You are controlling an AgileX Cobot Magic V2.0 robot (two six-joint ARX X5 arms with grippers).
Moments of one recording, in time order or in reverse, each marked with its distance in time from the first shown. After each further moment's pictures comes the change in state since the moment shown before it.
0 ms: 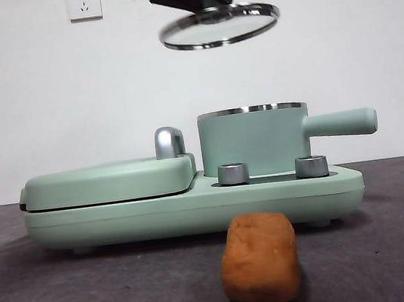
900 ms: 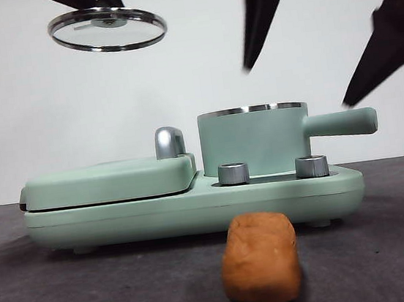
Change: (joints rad) left arm 0.290 -0.128 0.000 -0.200 0.000 0.020; right arm 0.685 0.602 0.000 0.150 0.459 0.369
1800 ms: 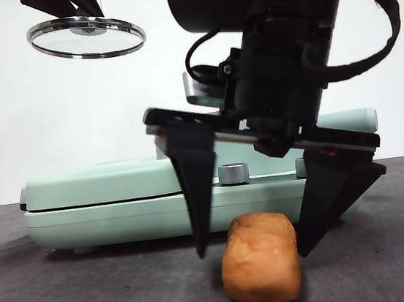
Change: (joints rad) left arm 0.061 0.000 0.000 -0.019 0.000 0.000; right arm 0.137 0.416 0.000 0.191 0.080 0.101
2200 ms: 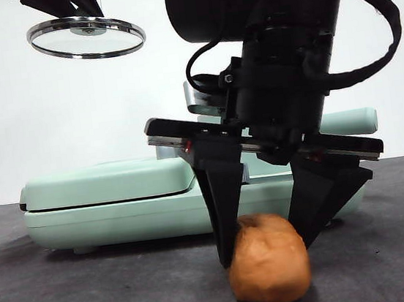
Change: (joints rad) left arm 0.000 0.000 0.000 -0.001 0.000 0.000; right arm 0.000 0.014 0.000 -0.011 -0.001 0.000
